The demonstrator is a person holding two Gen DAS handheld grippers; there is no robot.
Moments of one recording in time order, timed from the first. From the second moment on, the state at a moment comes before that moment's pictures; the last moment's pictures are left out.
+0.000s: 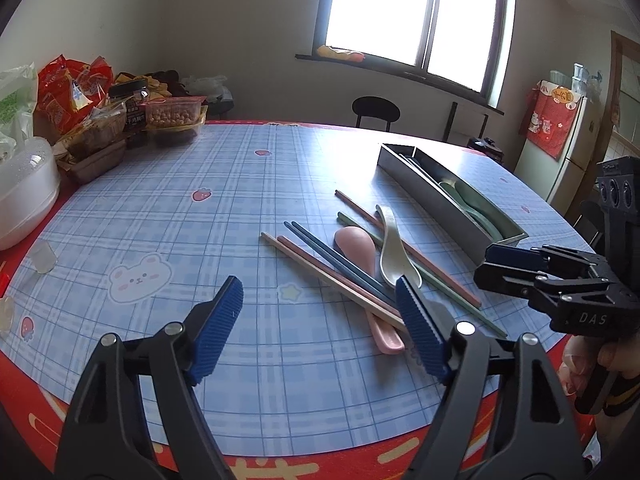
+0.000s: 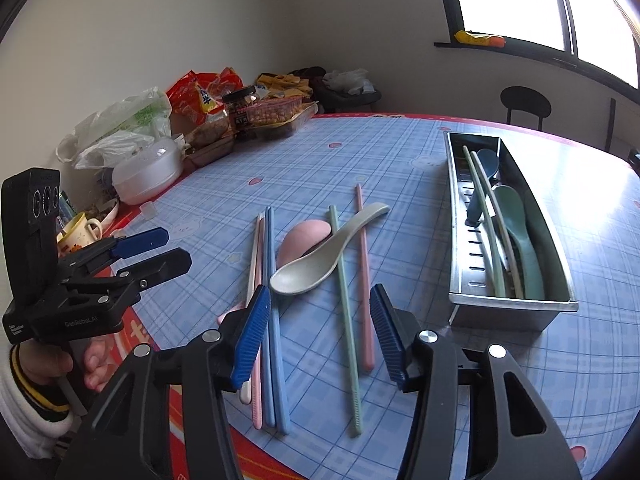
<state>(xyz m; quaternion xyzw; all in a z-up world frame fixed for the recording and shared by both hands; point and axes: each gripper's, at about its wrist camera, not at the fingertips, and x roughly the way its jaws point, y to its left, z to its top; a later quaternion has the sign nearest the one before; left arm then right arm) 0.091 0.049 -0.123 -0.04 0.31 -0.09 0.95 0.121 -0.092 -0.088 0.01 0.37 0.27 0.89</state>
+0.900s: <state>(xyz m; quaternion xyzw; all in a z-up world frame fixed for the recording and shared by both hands) 0.099 0.059 -0.133 -0.06 0.34 -0.08 0.94 0.142 -0.075 -0.114 -0.04 0.43 0.25 0.87</state>
